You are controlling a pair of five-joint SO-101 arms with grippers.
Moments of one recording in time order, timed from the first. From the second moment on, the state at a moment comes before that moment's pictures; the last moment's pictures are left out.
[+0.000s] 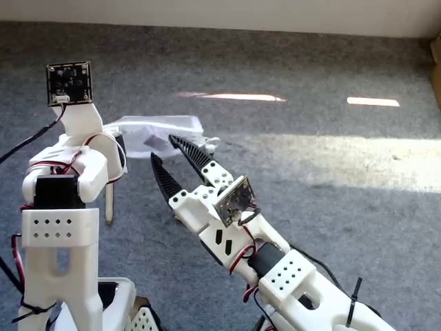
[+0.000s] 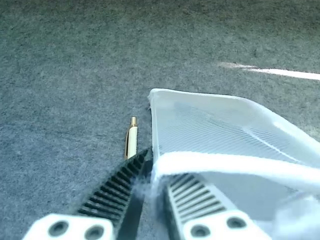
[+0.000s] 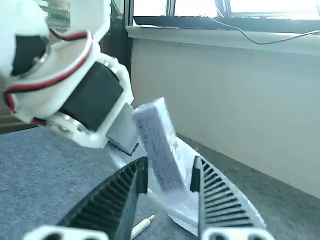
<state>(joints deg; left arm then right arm) -8.1 -43.8 30.8 65.3 10.7 -47.6 -53.2 77.1 -24.2 5.9</state>
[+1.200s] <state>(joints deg) -8.3 -43.7 30.8 65.3 10.7 -42.4 -53.6 73.9 -19.3 -1.5</state>
